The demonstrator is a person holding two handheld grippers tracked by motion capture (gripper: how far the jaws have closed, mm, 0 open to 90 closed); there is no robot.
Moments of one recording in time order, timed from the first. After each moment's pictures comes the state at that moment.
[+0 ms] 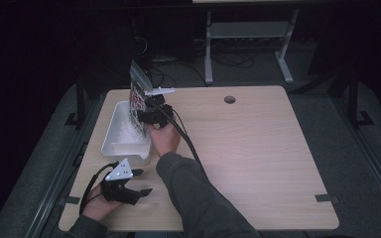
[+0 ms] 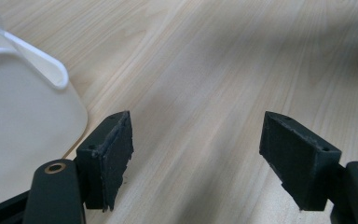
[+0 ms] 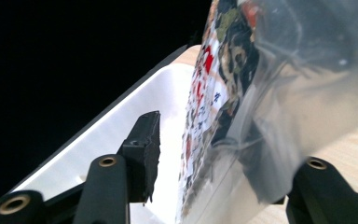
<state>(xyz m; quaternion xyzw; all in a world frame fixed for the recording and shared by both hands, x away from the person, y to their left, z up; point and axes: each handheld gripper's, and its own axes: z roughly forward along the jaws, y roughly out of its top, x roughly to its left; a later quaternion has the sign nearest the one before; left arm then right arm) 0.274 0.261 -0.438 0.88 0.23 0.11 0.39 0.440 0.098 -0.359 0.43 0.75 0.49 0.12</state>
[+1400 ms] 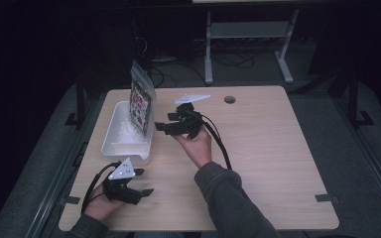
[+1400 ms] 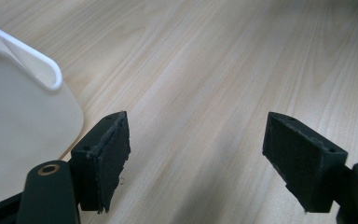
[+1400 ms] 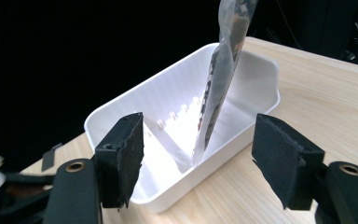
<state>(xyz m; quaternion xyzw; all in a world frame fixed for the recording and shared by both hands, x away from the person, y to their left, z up) 0.277 0.256 -0.441 0.89 0.23 0.11 0.38 0.407 0.009 -0.354 0.33 0.78 0.53 0.03</state>
